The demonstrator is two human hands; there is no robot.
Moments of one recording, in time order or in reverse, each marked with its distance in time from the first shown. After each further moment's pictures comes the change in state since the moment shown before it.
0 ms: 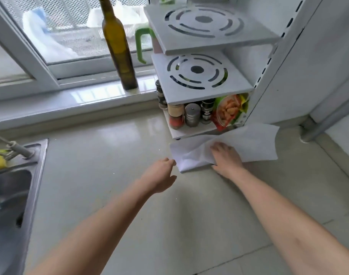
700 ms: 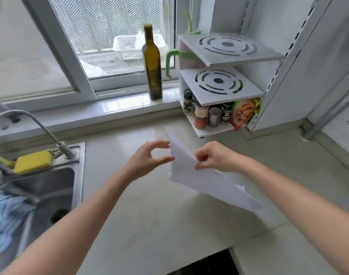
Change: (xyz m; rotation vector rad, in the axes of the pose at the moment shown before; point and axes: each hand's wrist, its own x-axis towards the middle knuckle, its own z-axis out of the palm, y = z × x) left_hand -0.114 -0.111 -0.068 -0.560 0.353 0.204; right_hand -0.111 -0.146 -0.134 0.601 0.004 -0.445
